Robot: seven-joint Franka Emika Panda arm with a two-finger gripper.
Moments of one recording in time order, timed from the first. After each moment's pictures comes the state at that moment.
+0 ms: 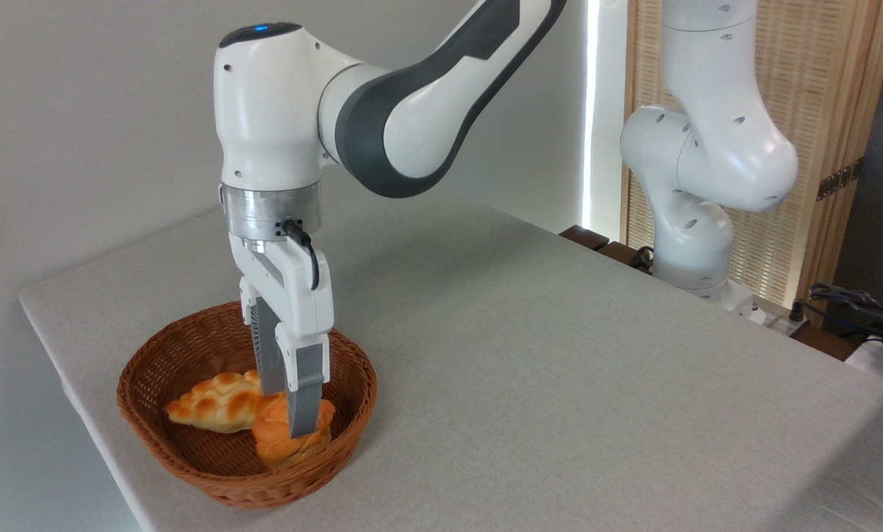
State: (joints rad) arm -0.05 0.11 -0.08 -1.94 0.10 2.29 0.74
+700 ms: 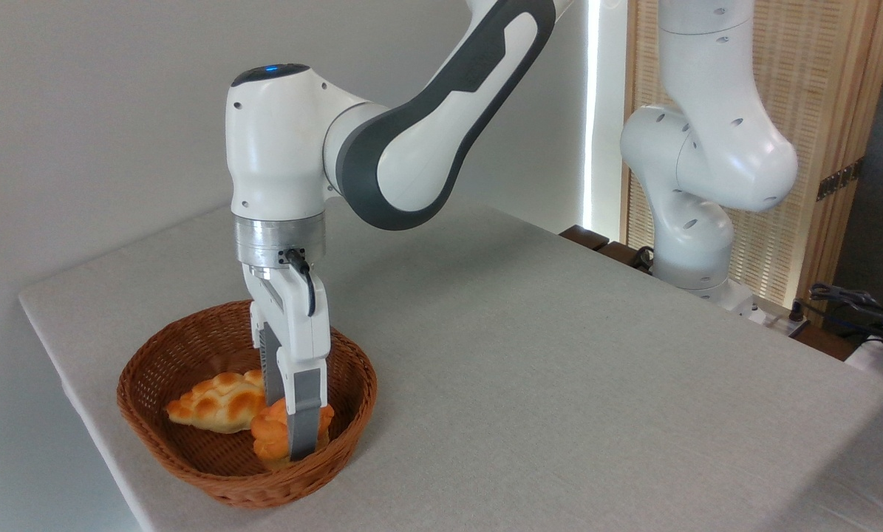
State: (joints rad) arm -0.06 0.14 -0.08 -2.00 0.17 2.38 0.74
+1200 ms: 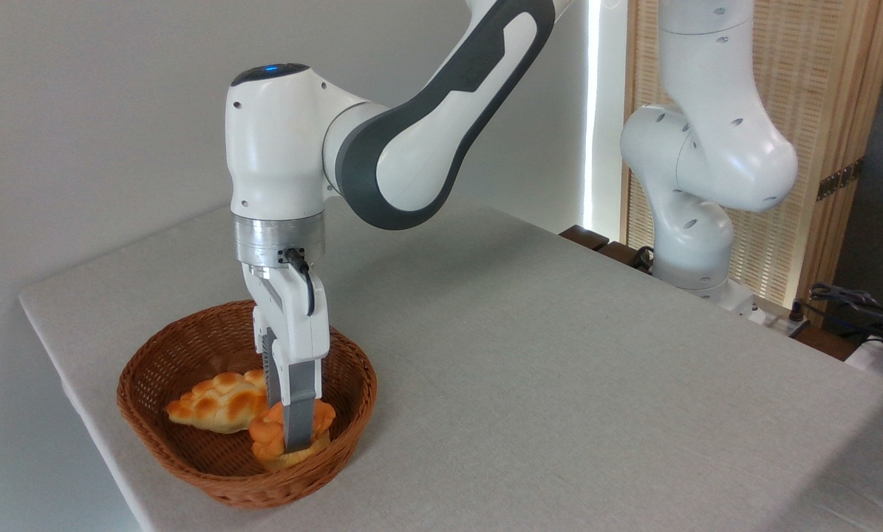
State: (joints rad) arm -0.06 0.14 -0.08 -1.99 0.17 2.38 0.74
